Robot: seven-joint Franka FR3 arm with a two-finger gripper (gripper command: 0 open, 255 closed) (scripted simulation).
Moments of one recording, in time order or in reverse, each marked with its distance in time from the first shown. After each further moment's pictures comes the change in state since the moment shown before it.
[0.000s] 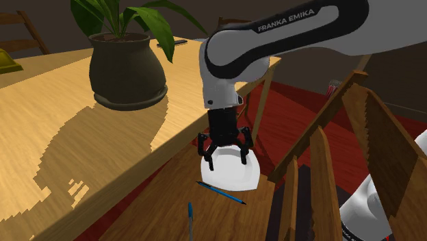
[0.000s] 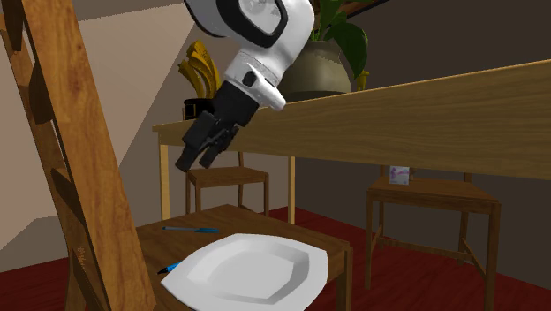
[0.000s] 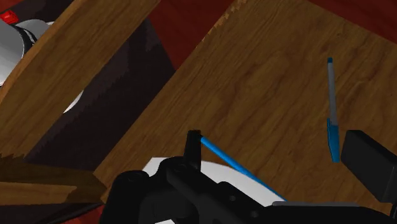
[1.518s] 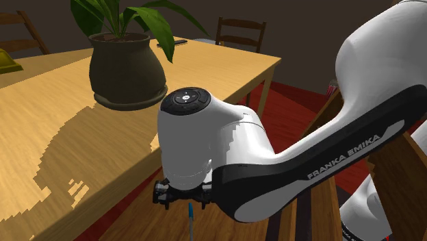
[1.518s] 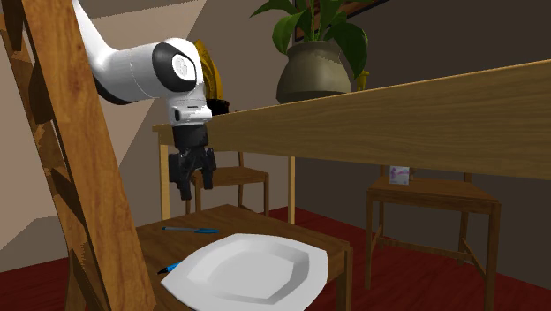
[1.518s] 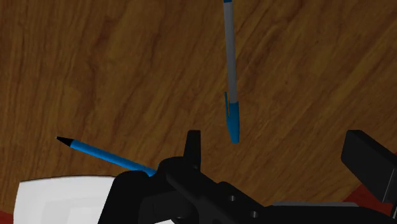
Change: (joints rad) arm -0.006 0.082 0.480 -0.113 -0.564 0.689 0.814
